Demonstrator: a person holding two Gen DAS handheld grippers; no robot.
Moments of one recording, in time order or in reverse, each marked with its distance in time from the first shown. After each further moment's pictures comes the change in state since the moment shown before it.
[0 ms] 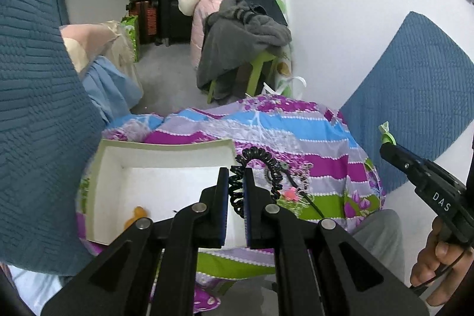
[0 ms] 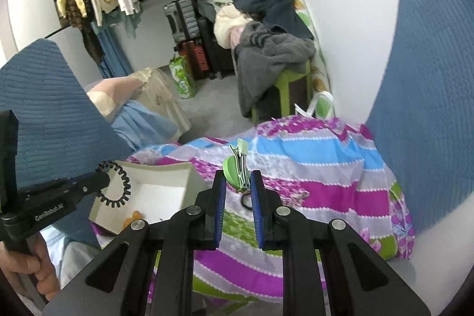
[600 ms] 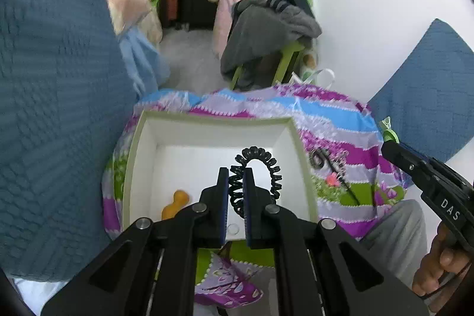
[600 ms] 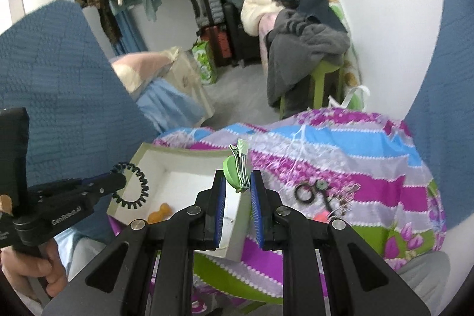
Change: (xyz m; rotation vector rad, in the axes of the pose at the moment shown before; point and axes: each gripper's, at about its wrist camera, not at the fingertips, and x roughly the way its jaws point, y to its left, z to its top) left arm 0.020 0.085 -0.036 -0.071 0.053 0.031; right arm 0.052 0.082 -0.027 -0.063 0.080 0.058
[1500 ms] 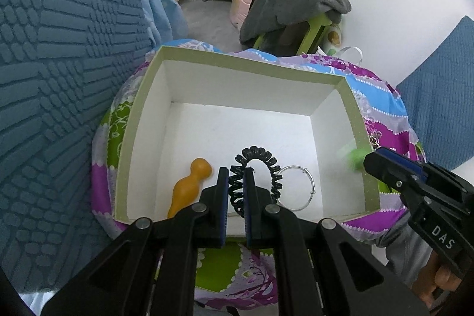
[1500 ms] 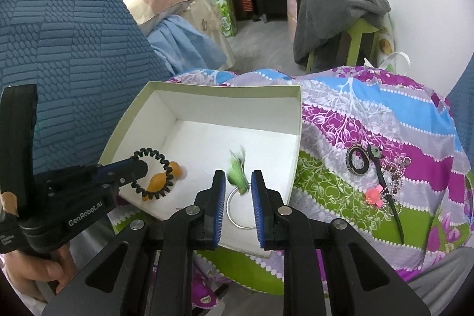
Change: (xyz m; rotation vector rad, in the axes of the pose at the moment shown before) left arm 0.055 0.039 -0.030 -0.064 0.105 0.040; right arm 0.077 0.032 -0.034 -0.062 0.184 0.058
